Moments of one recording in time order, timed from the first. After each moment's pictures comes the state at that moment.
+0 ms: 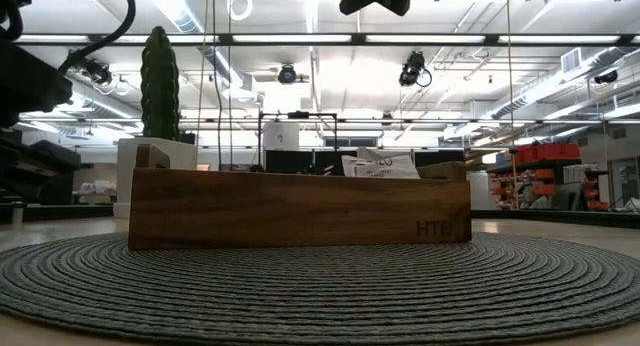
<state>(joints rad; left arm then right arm) -0.67 1.28 0.38 -0.22 0.01 -0.49 0.14 1.66 1.65 -0.87 0.12 0.28</state>
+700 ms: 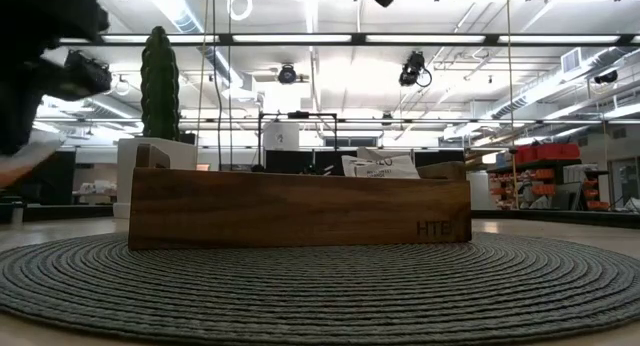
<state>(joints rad) -0.61 1.20 0.74 -0.81 -0.18 -0.46 0.14 1.66 1.65 -0.71 0.12 0.29</state>
